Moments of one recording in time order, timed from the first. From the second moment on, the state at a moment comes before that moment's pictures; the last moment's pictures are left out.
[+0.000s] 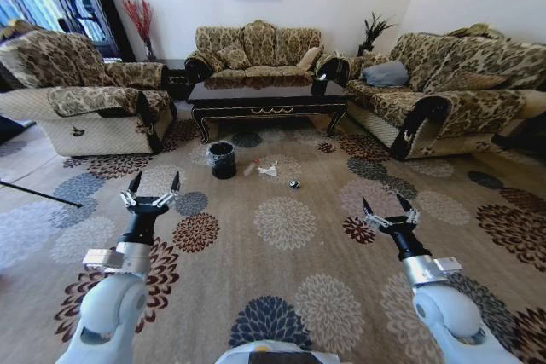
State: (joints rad) left arm 1.47 -1.26 -0.76 -2.32 -0.44 -0.04 0.01; right arm -1.62 1.03 0.81 2.05 0.45 0.21 0.00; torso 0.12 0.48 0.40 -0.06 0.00
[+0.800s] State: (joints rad) left arm 1.46 -1.28 -0.73 -2.25 -0.44 -0.04 -0.01; right arm -1.60 1.04 0.77 1.96 0.47 0.21 0.05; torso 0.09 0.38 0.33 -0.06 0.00
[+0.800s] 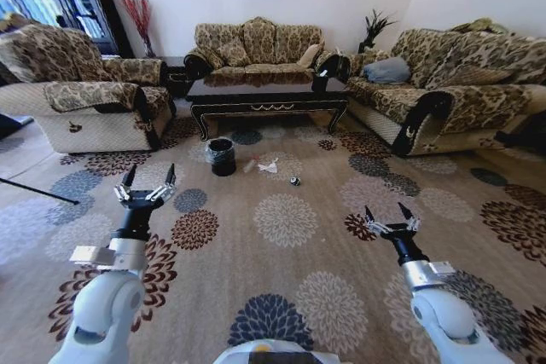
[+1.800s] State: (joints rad) left arm 1.49 -1.31 -0.70 -2.29 -0.55 0.09 -0.09; right arm -1.57 1.05 0.77 1.95 0.41 0.27 0.06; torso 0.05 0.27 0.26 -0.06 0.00
